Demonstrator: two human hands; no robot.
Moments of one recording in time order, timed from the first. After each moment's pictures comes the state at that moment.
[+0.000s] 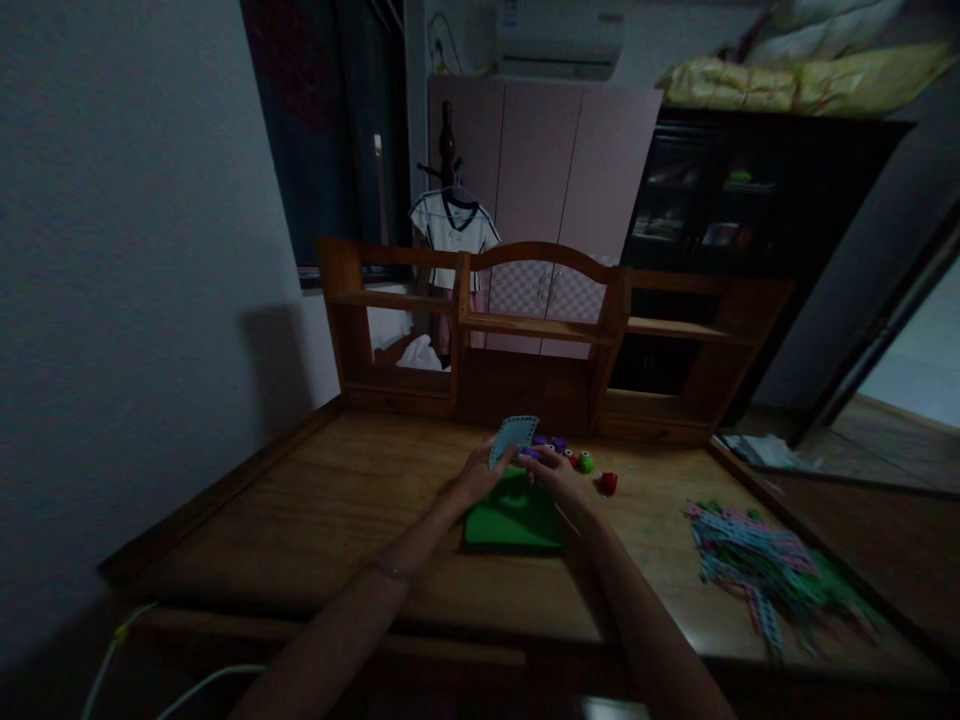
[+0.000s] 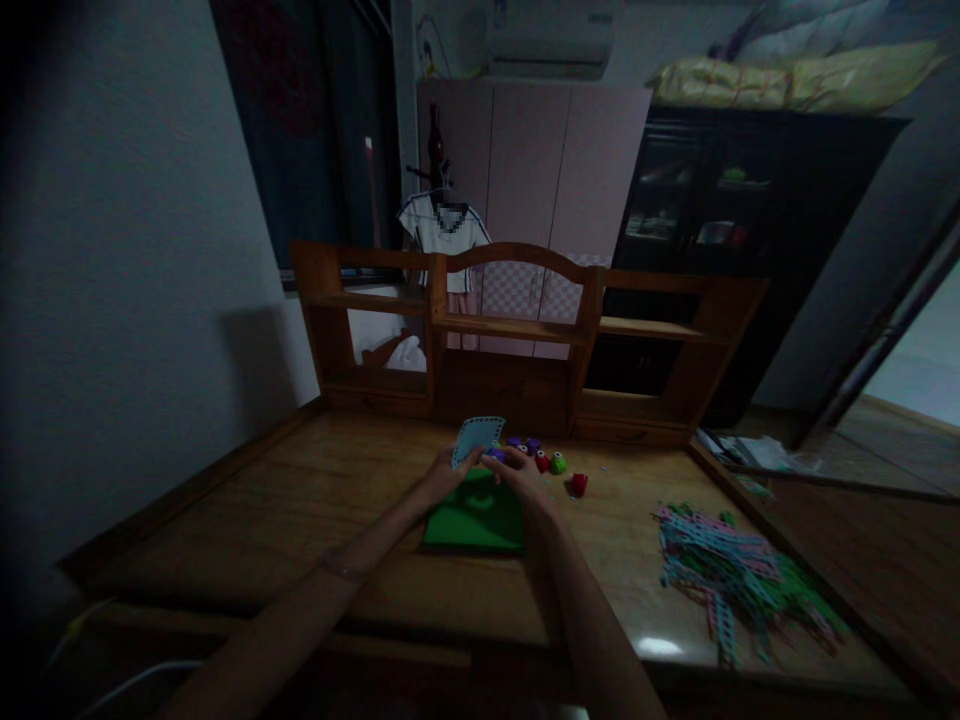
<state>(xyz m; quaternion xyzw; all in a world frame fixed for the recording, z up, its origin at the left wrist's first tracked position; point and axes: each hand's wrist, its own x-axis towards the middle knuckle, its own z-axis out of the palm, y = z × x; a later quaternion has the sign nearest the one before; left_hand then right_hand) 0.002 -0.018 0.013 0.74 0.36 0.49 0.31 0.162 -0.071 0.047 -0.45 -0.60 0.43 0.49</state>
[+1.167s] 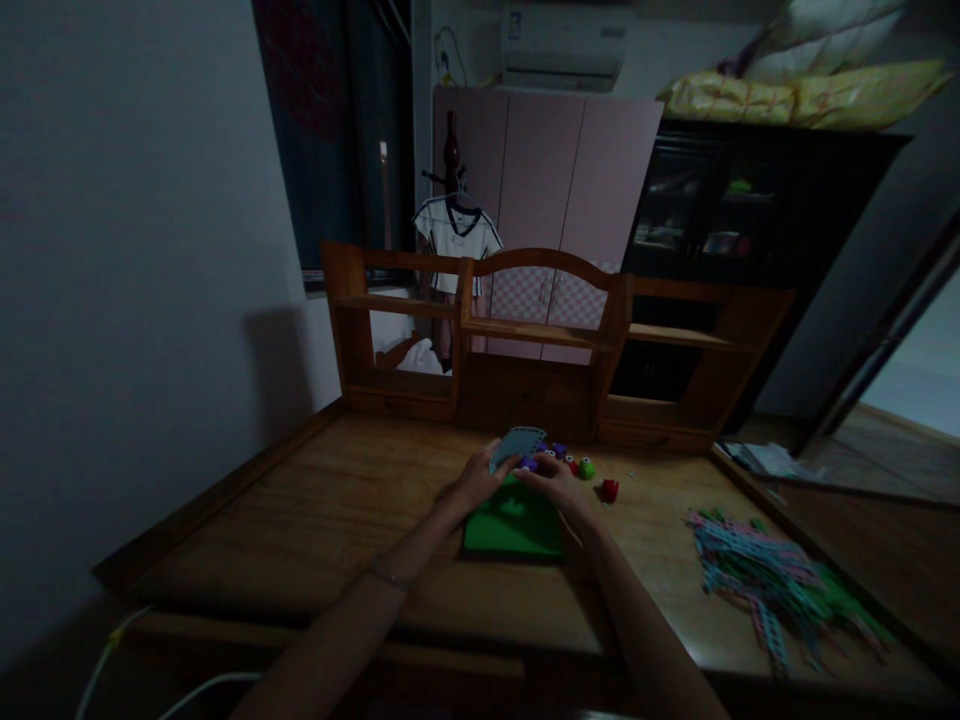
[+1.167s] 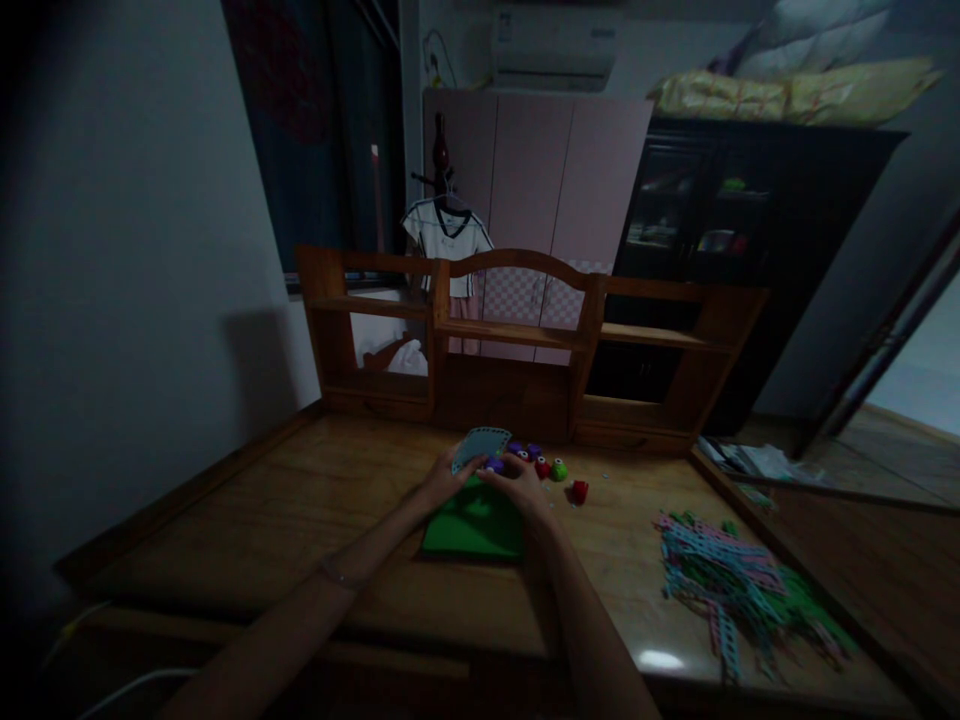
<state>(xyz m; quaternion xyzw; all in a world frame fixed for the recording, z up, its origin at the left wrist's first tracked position) -0.001 -0.017 0.016 0.75 0.34 0.51 0.25 0.163 -0.064 0.036 -0.45 -0.63 0.40 0.49</state>
